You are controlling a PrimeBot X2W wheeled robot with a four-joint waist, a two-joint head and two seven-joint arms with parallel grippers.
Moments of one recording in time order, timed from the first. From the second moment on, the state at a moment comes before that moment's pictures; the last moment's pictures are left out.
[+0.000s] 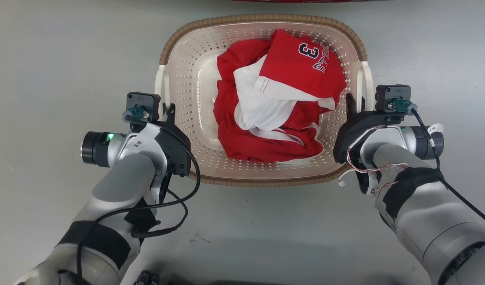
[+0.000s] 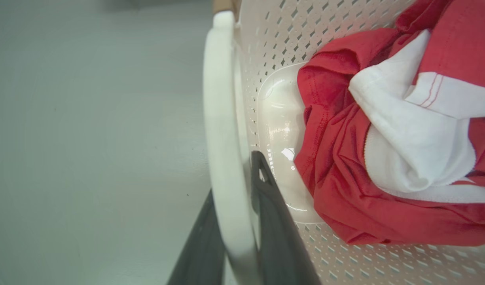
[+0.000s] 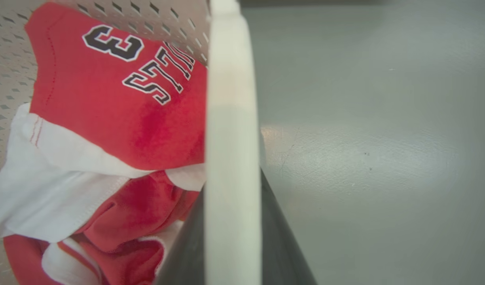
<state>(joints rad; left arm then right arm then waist) -1.02 0.04 -0.92 1.21 -0.92 0.06 -0.17 -1.08 -0.07 1.04 1.23 1.01 -0.13 -0.22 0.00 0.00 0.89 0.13</state>
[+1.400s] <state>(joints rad) -1.00 0.03 -0.89 1.25 -0.92 0.07 -0.24 -1.07 -0.07 1.04 1.24 0.99 -0.13 -0.25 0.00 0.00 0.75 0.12</state>
